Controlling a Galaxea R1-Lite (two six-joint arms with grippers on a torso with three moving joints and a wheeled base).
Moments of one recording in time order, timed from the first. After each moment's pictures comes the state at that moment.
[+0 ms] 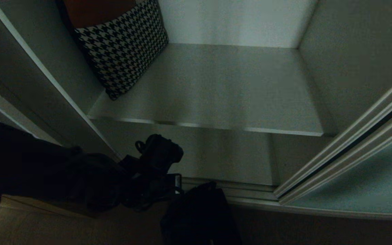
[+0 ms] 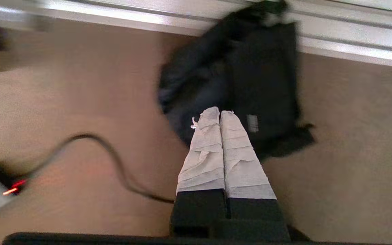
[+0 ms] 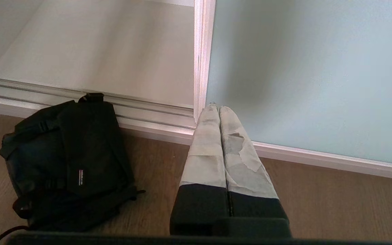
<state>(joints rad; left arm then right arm) -0.64 1.88 -0.99 -0.07 0.30 -0.50 0.00 0.00 0.00 0.00 0.01 0.00</state>
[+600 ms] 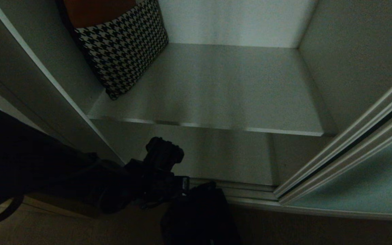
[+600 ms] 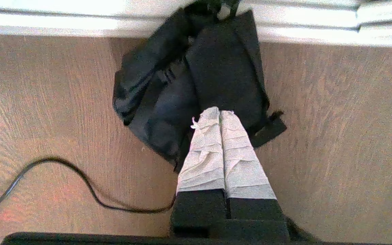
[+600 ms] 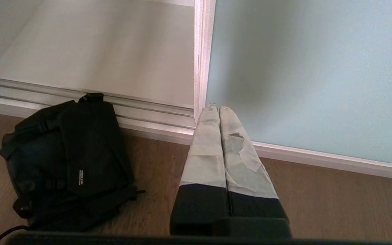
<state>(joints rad) -0.62 1.95 -0.97 -0.22 0.15 -0.42 0.00 0.00 0.00 0.00 0.01 0.00</state>
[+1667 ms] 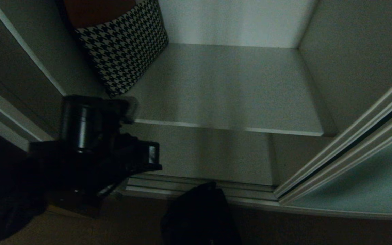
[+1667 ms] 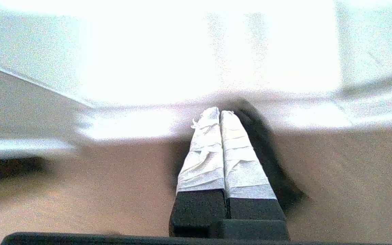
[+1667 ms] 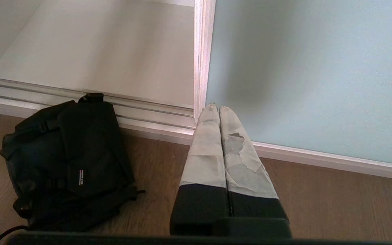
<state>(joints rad) -0.60 1.49 -0.85 -0.33 0.37 -0.12 0.00 0.00 0.00 0.00 0.01 0.00</state>
